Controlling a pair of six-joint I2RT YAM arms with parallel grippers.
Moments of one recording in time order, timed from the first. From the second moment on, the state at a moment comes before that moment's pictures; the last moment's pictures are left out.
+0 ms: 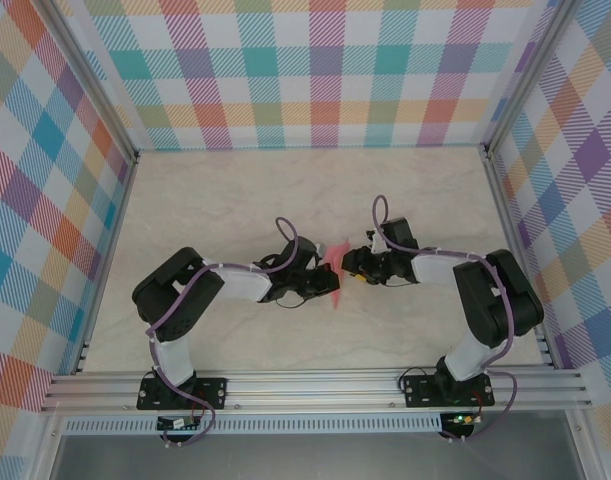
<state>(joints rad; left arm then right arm) -0.79 1.84 0.86 0.25 0.39 -1.00 0.38 1.66 0.72 0.00 -0.59 0.74</state>
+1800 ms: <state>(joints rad) -0.63 1.82 0.92 0.16 0.46 -0.99 0.41 1.75 0.84 -0.13 -0.54 0.79</state>
